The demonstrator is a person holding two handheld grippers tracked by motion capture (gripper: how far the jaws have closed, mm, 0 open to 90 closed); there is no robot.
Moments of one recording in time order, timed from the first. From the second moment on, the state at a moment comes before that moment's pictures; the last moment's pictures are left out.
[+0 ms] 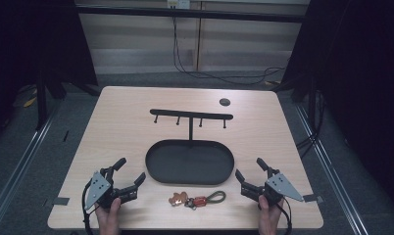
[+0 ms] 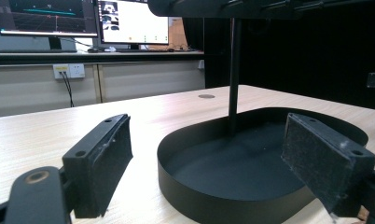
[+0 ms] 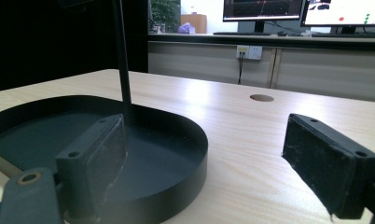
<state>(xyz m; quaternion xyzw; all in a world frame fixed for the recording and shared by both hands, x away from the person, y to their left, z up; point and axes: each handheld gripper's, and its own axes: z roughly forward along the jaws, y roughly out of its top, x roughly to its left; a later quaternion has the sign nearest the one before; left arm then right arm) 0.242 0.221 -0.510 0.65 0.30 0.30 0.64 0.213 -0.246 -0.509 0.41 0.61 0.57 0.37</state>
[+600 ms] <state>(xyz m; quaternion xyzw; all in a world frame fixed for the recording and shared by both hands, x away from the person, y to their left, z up) 0.242 0.221 -0.510 0.64 0.31 0.29 0.64 0.208 -0.245 -0.509 0.42 0.60 0.57 0.37</state>
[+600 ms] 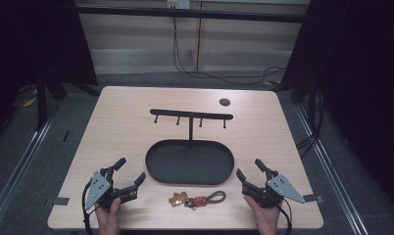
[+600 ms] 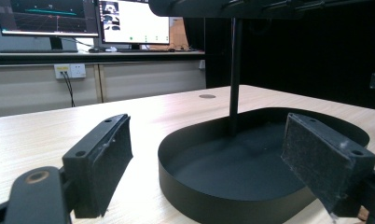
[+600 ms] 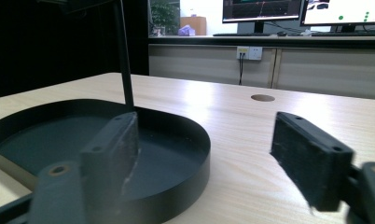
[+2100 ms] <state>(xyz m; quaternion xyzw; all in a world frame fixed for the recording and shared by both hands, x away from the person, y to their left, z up) 0.242 0.221 -0.510 0.65 0.30 0.29 0.64 0.233 -0.199 -0.455 0.35 0.81 0.45 0.10</state>
